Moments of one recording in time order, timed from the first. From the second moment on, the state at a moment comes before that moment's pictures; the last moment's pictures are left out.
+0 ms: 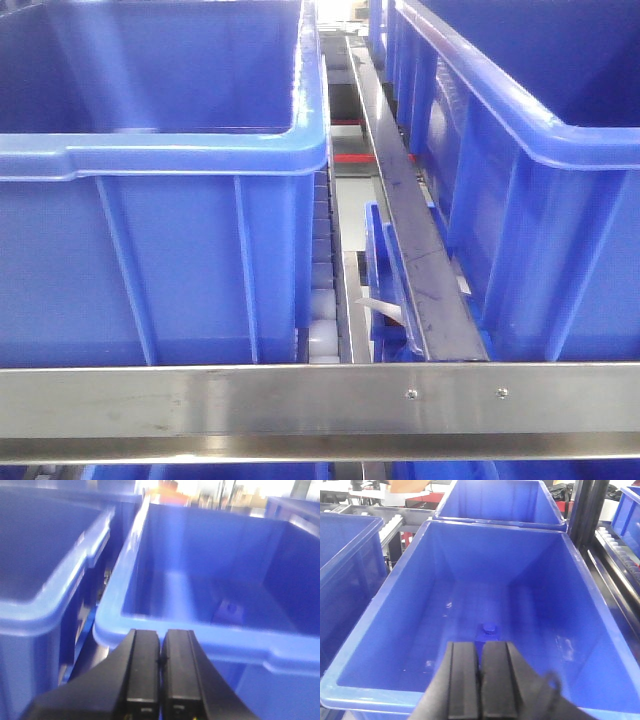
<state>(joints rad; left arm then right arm) 0.00 -0.01 0.01 -0.04 0.05 -0.11 0.07 0.15 -0.54 -0.04 0.54 0.03</state>
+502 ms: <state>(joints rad) 0.00 -0.01 0.01 -0.04 0.04 -0.11 0.07 0.15 -0.54 -0.04 0.54 0.03</state>
